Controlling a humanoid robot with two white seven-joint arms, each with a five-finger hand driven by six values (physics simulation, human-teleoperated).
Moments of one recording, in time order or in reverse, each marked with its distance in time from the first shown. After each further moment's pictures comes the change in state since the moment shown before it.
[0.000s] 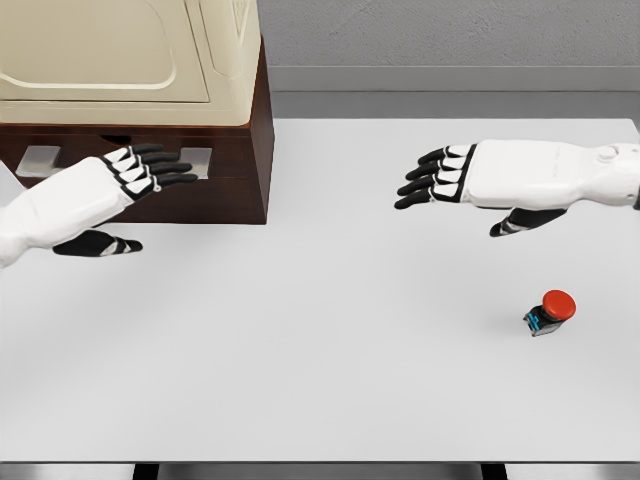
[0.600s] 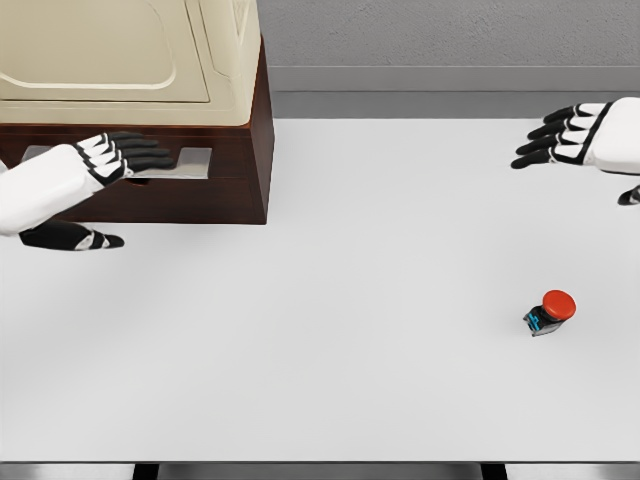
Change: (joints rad) left arm -0.009 0.124 -0.030 0.016 0.223 0.000 0.000; right arm -0.053 -0.289 -0.033 0.000 -0.006 0.000 0.000
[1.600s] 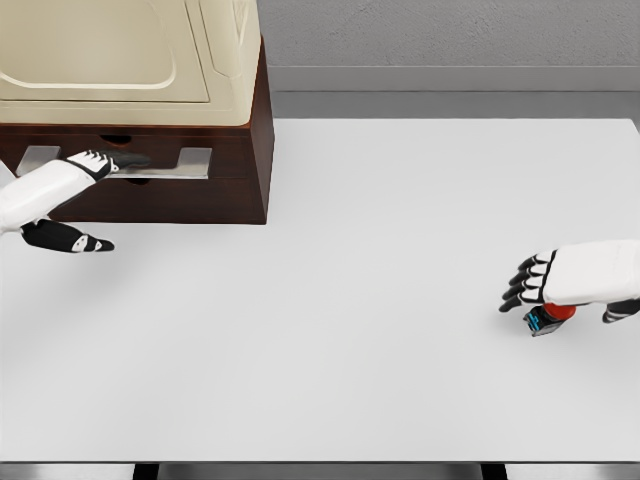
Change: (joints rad) left arm -0.038 -0.015 -0.108 0.158 0.052 0.150 0.000; right arm -0.185 0.011 0.600 0.000 0.185 0.001 0.000
